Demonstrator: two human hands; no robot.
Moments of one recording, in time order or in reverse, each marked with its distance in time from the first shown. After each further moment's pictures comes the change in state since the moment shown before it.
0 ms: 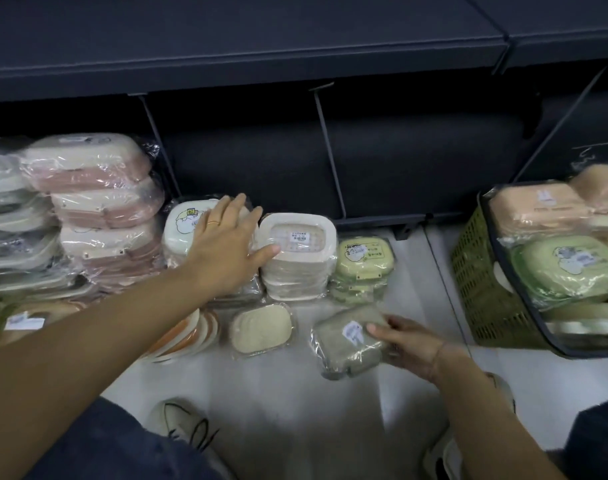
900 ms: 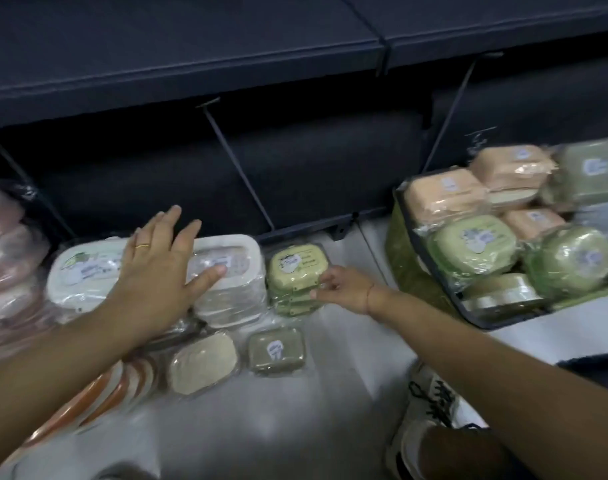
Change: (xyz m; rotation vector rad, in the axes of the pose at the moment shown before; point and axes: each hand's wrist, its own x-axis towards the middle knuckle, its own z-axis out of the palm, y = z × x) left_hand 0.011 0.041 -0.008 -0.071 0.082 0.116; right_hand -0.007 -0.089 -0.013 -0.817 0.177 -0.226
